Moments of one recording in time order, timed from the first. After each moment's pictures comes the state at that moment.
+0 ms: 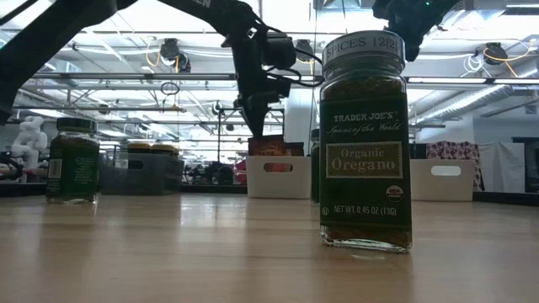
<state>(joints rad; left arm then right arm) 0.43 2.10 1.94 -1.09 -0.17 0.16 -0.39 1.03 1.06 -0.70 0.08 -0.02</state>
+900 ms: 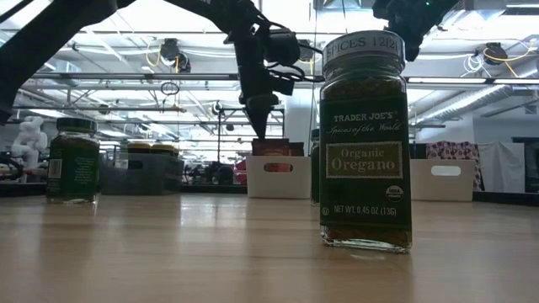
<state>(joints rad) 0.40 2.10 1.94 -1.07 -0.27 0.24 -0.39 1.03 1.06 -0.70 0.08 -0.02</state>
